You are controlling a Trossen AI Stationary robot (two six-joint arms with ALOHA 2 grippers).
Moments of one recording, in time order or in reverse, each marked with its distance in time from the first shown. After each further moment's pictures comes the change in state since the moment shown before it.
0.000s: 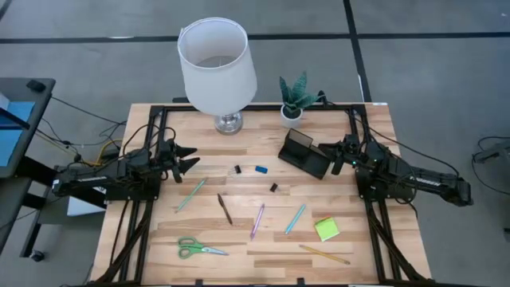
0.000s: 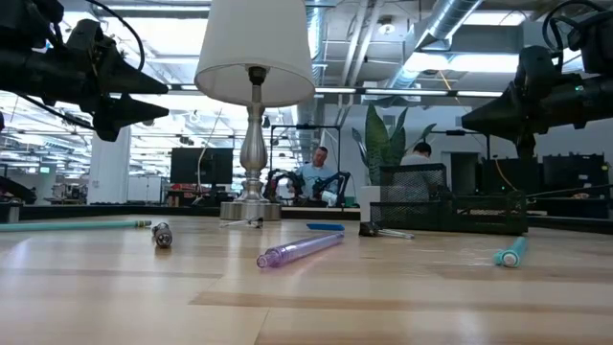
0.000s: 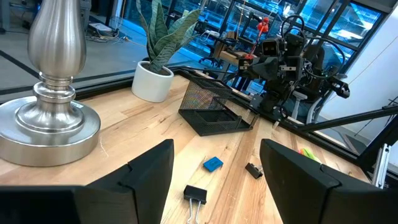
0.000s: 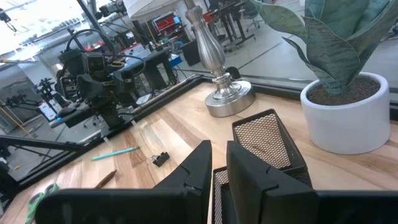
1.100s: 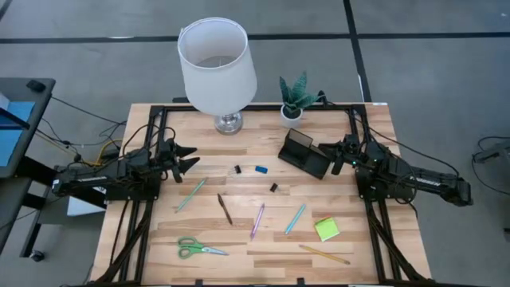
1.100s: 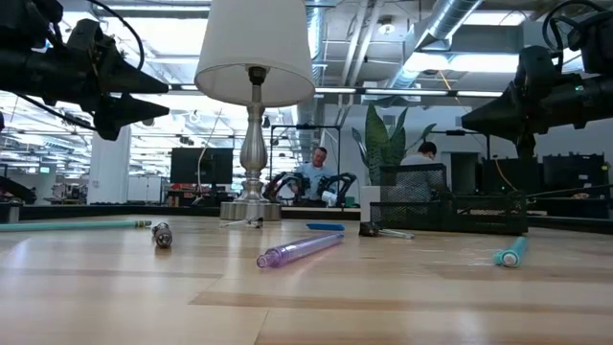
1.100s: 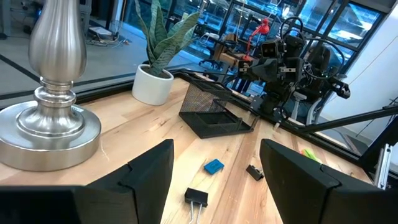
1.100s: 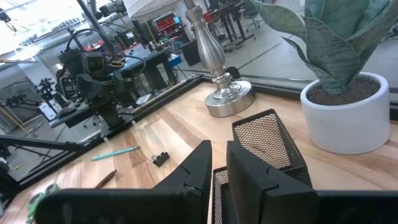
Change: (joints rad) left arm -0.001 -0.001 -0.003 0.024 -0.005 0.027; right arm 0.000 0.000 0.000 0.000 0.000 0.000
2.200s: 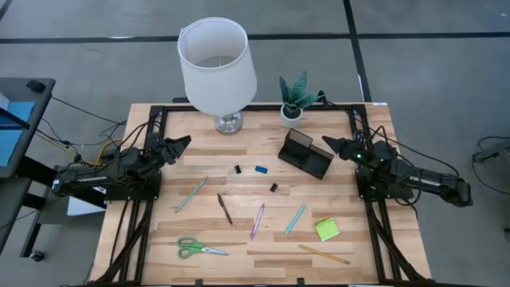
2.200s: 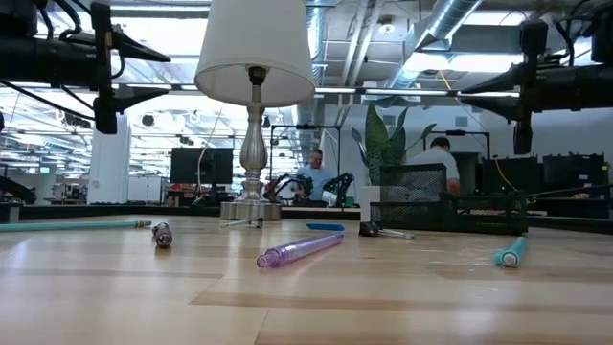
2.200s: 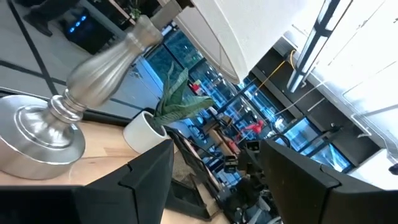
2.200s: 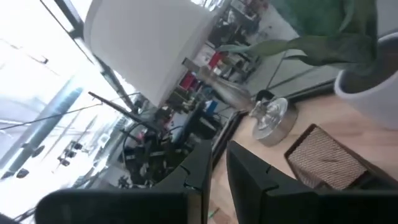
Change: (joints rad) left arm 0.000 0.000 0.001 0.222 -0.229 -0.433; right arm -0.012 0.000 0.000 0.188 0.071 0.549
